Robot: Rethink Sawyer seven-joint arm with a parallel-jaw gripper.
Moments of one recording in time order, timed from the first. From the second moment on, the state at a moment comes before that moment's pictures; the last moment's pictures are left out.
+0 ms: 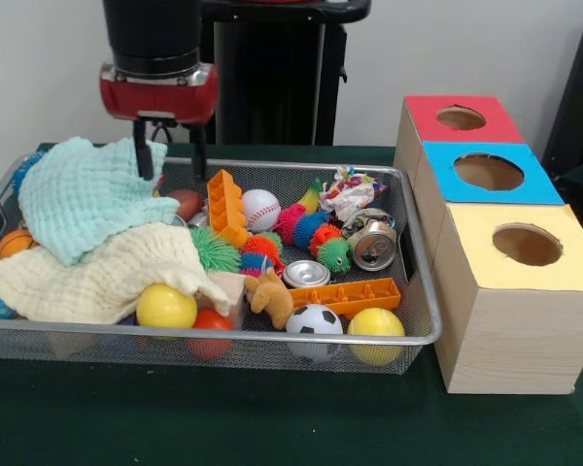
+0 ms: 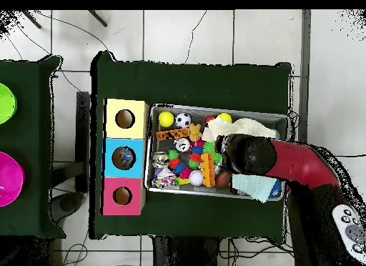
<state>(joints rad) -0.66 -0.73 0.29 1.66 -0.32 0.65 1.68</state>
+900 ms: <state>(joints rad) -0.72 -0.59 0.34 1.46 -0.48 0.70 1.68</state>
